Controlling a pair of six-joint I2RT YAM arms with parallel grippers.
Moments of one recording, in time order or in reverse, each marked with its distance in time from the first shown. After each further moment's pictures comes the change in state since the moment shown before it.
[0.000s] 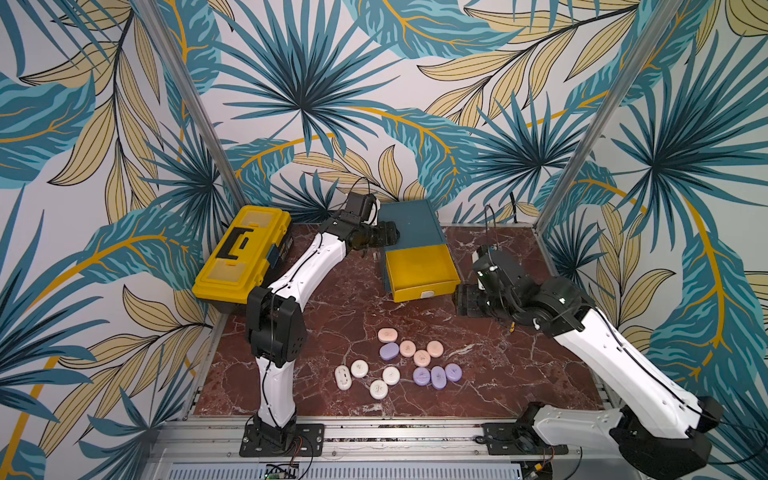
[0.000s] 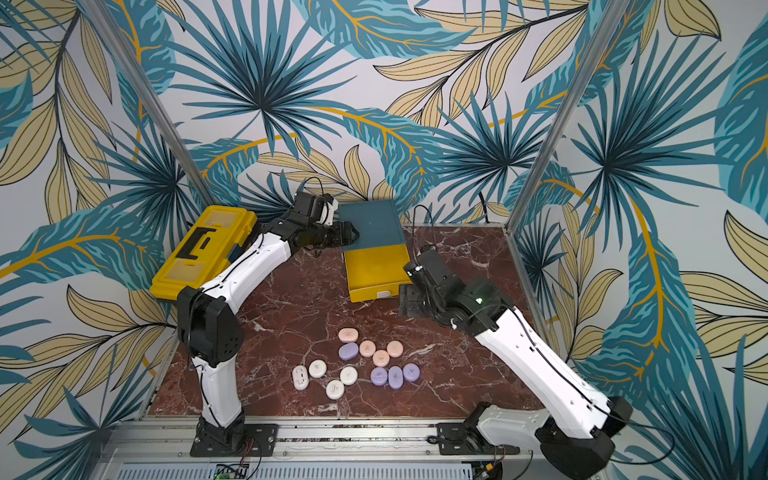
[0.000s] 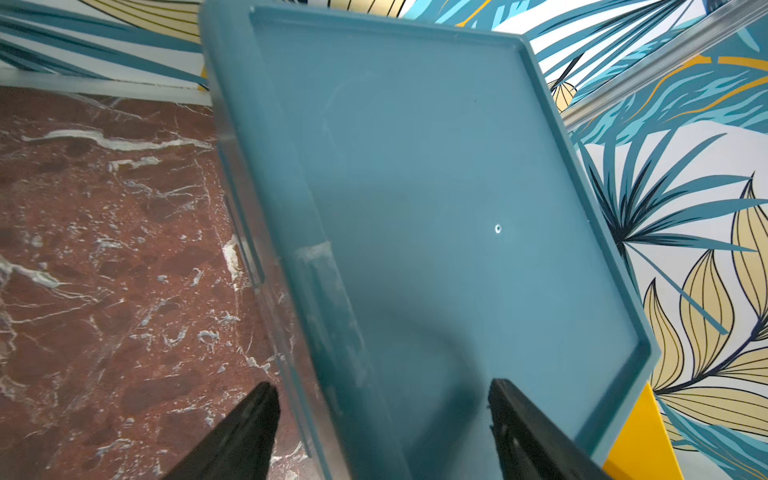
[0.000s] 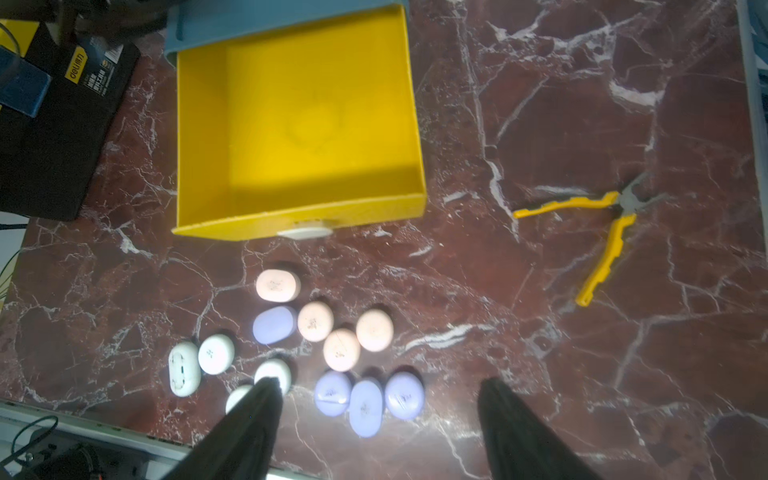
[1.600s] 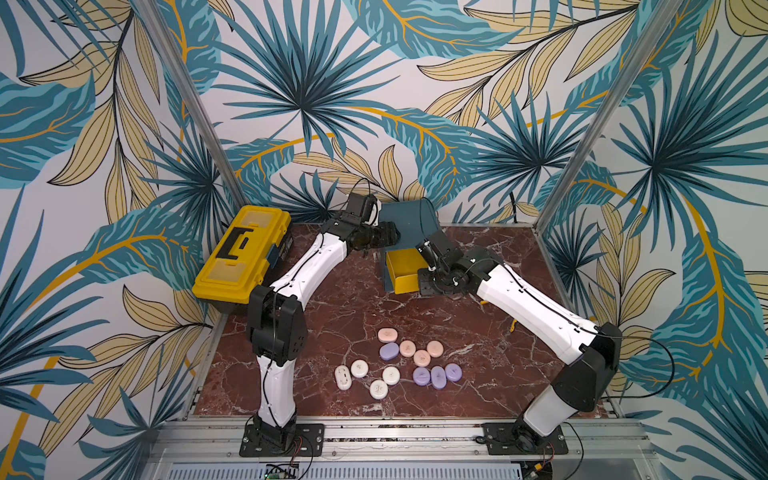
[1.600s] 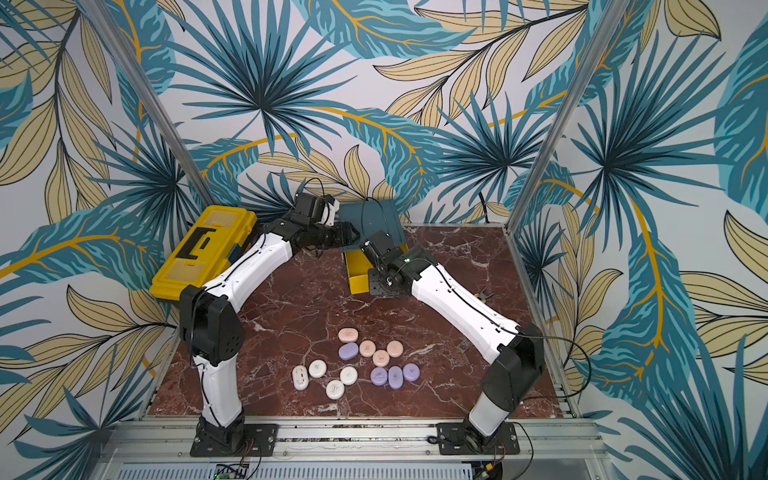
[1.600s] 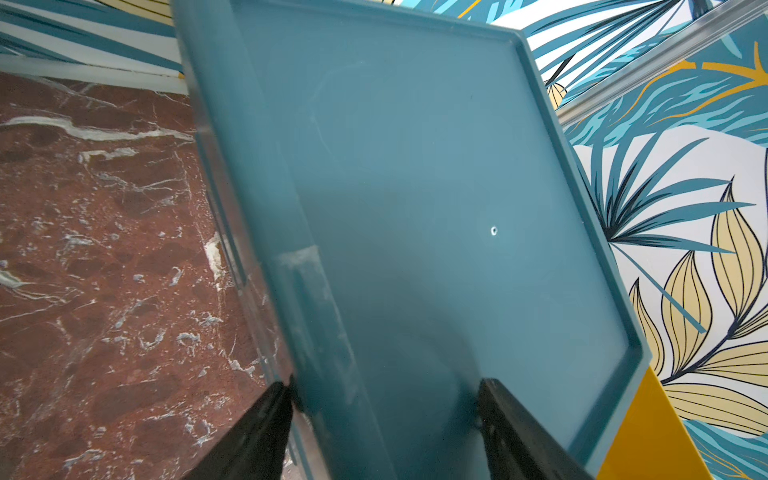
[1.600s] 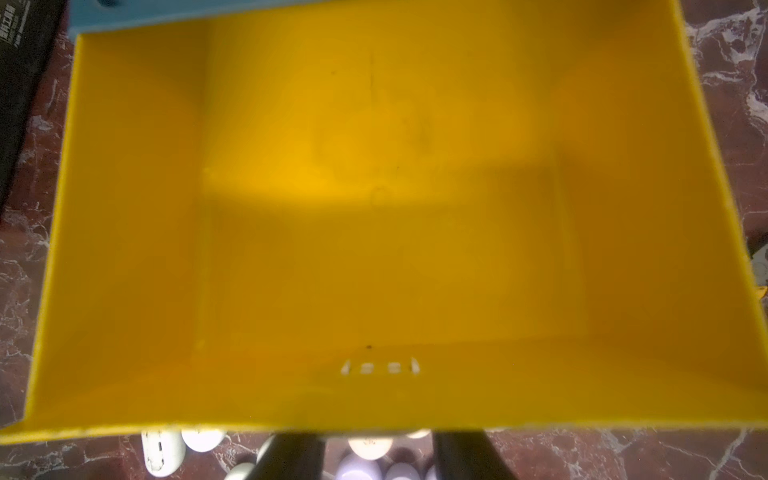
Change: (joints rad) left arm -0.009 0.027 -0.003 0.021 0.032 -0.029; right arm -0.025 0.462 0.170 0.171 -0.060 -0.068
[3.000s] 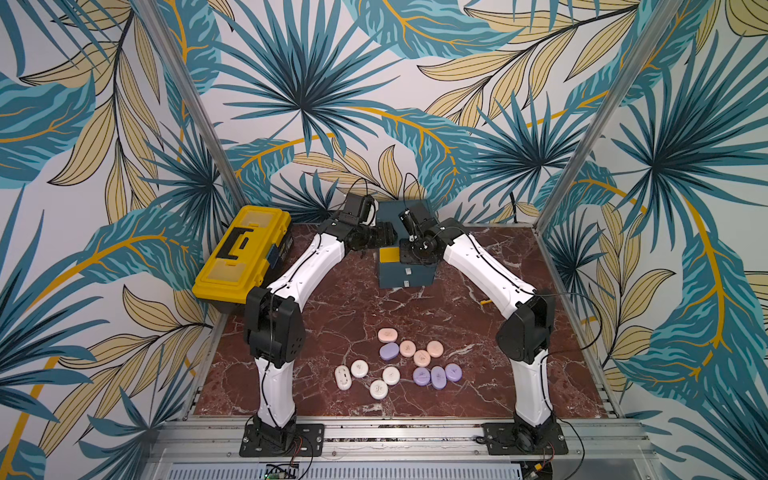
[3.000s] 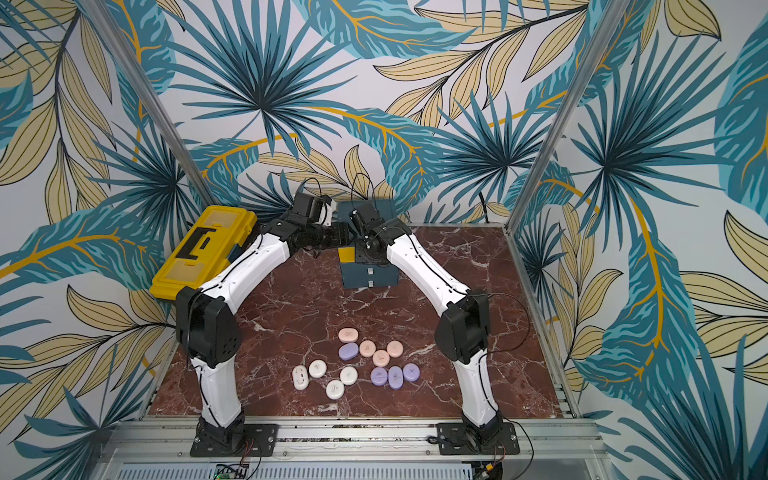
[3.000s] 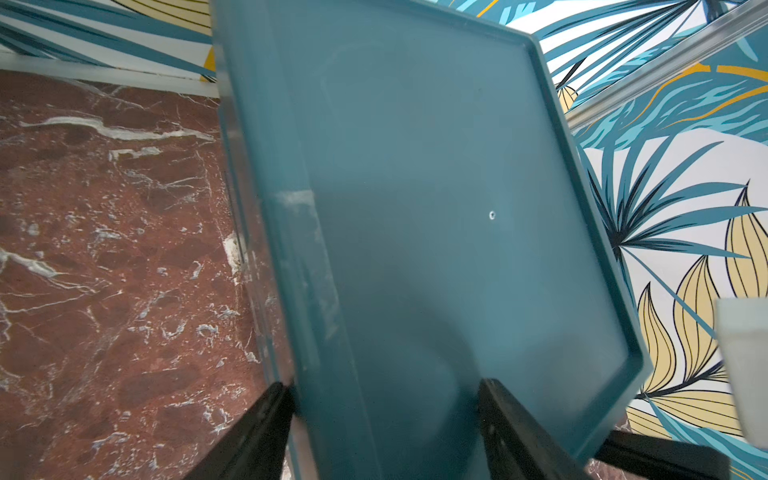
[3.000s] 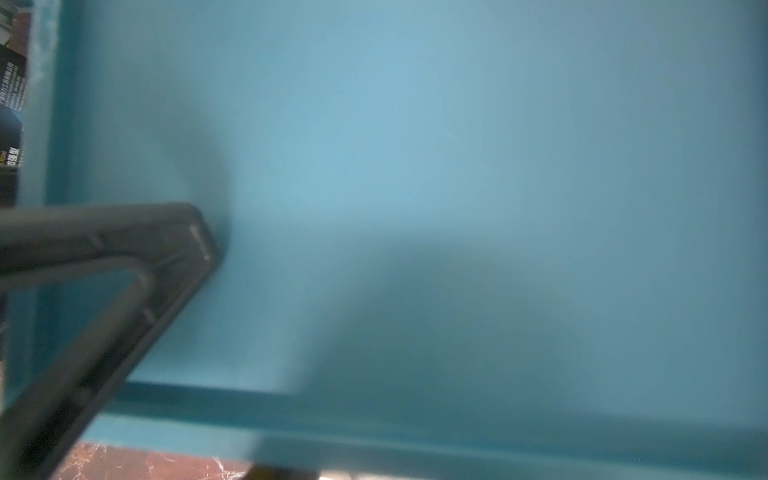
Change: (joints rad) left arm 0.007 -0.023 -0.018 -0.009 -0.015 0.004; right arm -0.101 0.443 0.493 0.004 -0.055 -0.024
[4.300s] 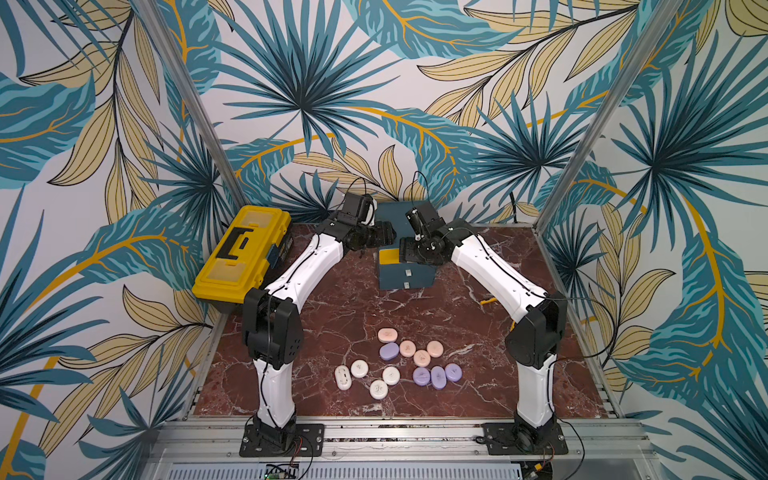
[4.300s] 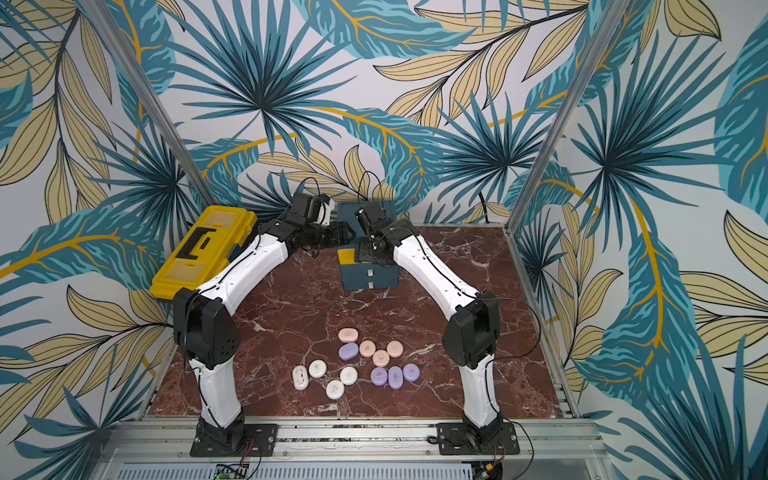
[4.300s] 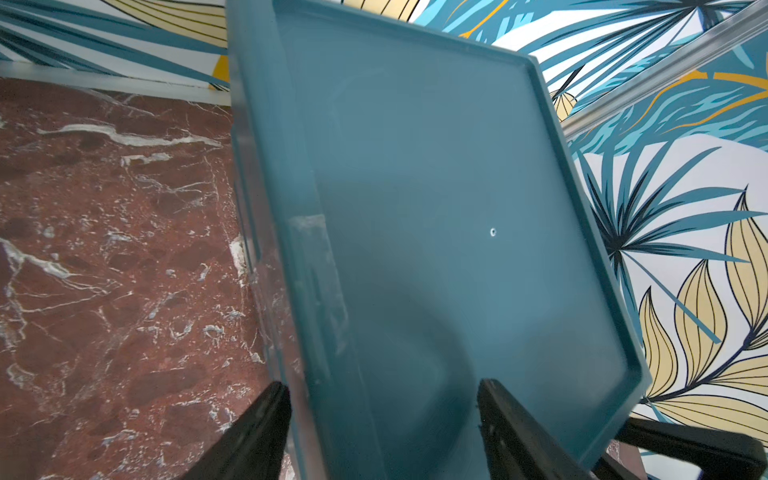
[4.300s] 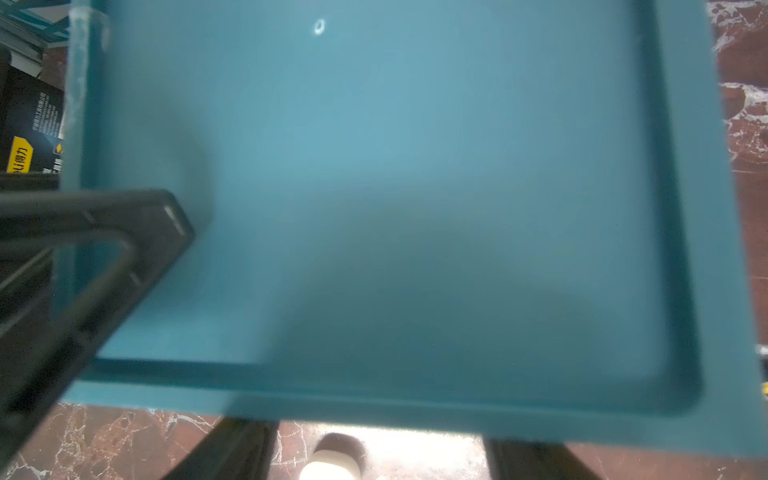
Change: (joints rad) left arm 0.003 -0.014 -0.011 0.004 -0.010 0.000; right arm -0.014 -0.053 -0.043 0.018 -0.011 0.034
